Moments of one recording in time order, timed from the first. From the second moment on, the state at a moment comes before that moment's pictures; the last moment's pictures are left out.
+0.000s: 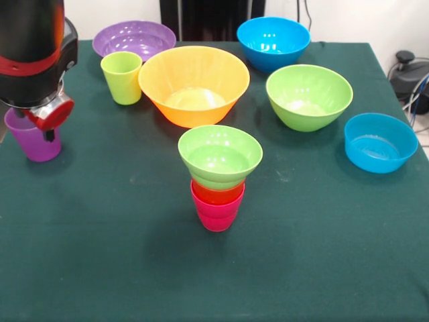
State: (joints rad) arm -0.31 -0.05 -0.55 0.78 0.21 1.11 1.85
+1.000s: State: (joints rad) arm -0.38 -0.04 -0.46 0.87 0.18 0.98 1.85
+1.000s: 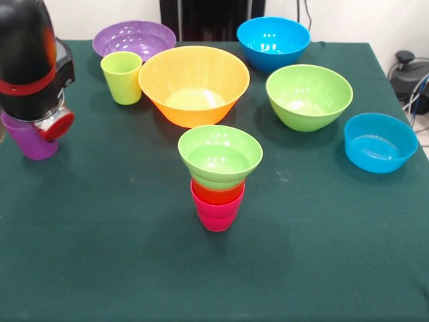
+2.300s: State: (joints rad) arm -0.38 -0.23 -0.31 1.08 0.15 0.76 1.85
